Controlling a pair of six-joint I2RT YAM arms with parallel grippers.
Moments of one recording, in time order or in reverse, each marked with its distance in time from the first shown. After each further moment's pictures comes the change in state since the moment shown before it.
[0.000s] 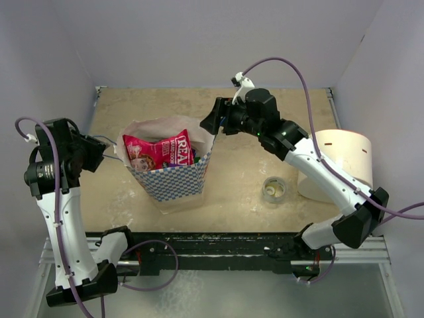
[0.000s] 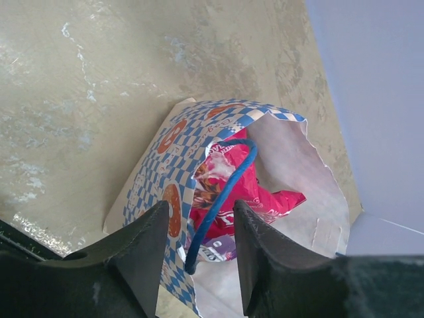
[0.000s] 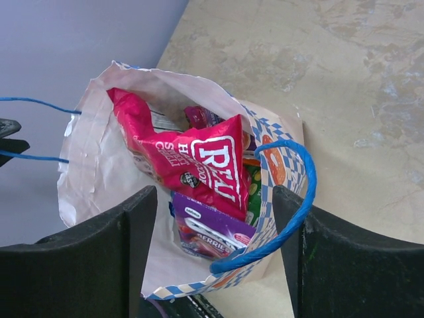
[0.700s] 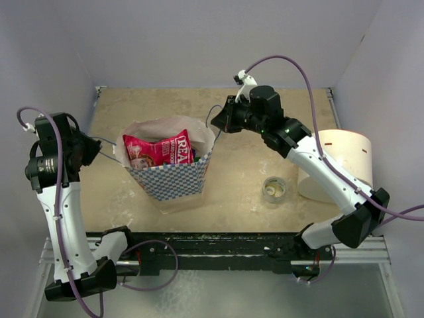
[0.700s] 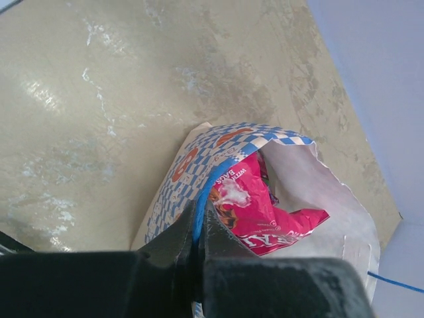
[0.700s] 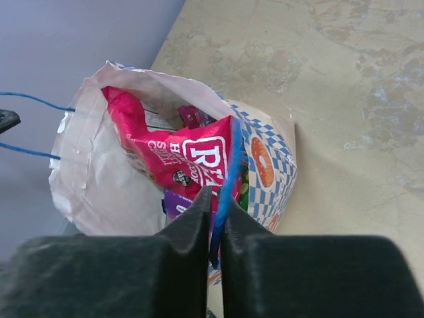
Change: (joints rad) left arm 0.000 0.032 -0.005 0.067 -0.055 0.128; right arm -0.036 0.006 0.013 -0.015 -0.039 -0.024
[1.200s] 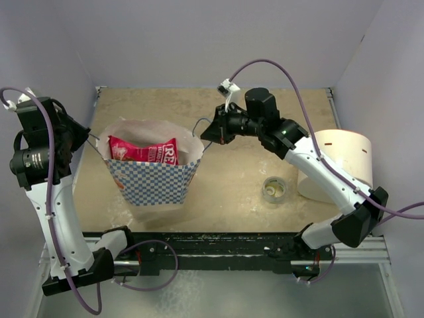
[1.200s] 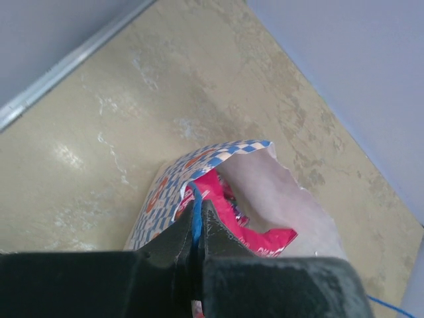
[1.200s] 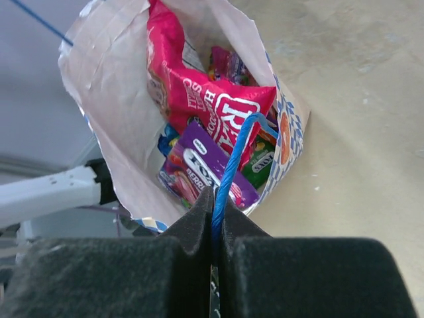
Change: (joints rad) left arm -0.002 0.079 0.235 -0.010 -0.051 0.146; right arm 0.015 0.002 0.008 -0.021 -0.278 -0.131
